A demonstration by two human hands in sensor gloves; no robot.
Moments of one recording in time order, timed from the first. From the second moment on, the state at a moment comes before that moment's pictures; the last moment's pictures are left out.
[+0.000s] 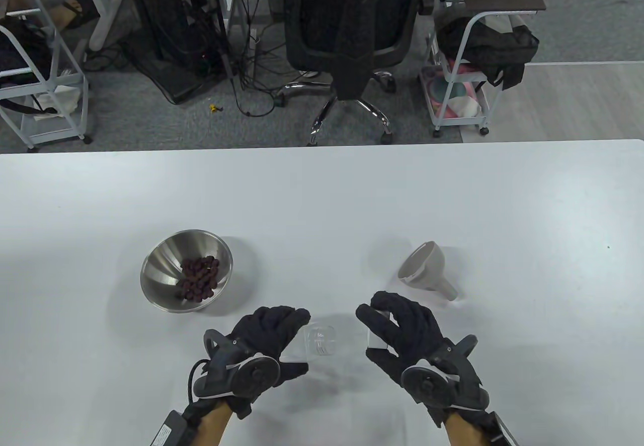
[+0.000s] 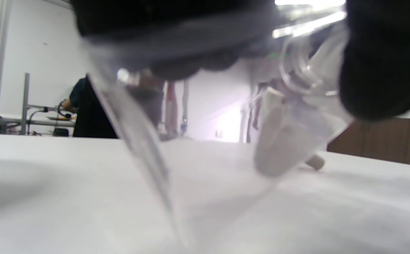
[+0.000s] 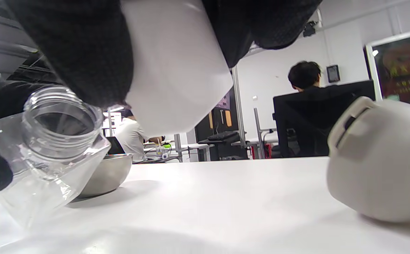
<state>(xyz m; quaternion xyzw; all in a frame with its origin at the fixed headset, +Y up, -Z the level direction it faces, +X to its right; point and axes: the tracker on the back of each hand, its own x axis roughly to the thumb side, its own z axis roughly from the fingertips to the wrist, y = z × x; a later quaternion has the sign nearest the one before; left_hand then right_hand) -0.147 -0.713 -0.183 0.09 -0.33 0.10 0.94 0.141 -0.691 -0.168 0.26 -0.16 0.94 0.14</state>
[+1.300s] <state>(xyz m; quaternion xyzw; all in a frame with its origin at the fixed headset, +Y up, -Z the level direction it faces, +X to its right) -0.164 -0.709 -0.181 0.11 -0.31 0.11 0.94 0.194 -0.763 -0.231 0.12 0.04 0.99 0.10</state>
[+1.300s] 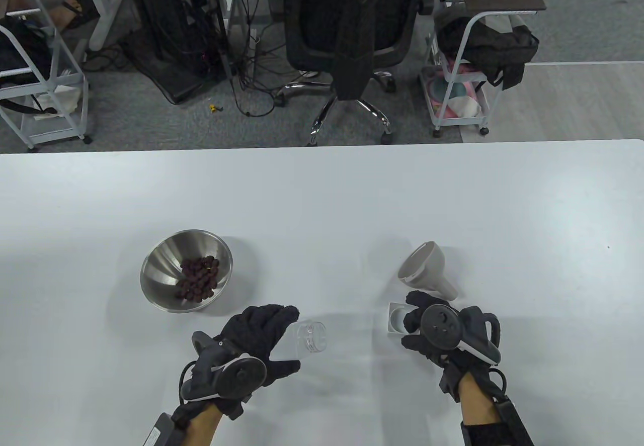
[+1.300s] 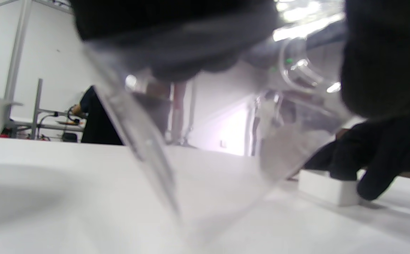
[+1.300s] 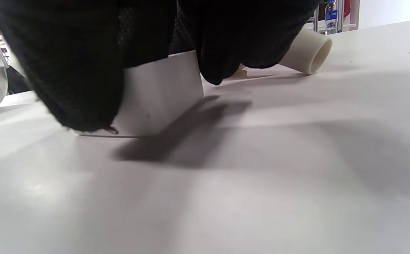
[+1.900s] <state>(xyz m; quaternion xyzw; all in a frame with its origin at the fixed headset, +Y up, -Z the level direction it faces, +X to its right) -0.165 -0.718 -0.192 0.10 -0.27 0.14 0.95 0.199 -0.738 -0.217 0.14 0.00 0.98 0.14</state>
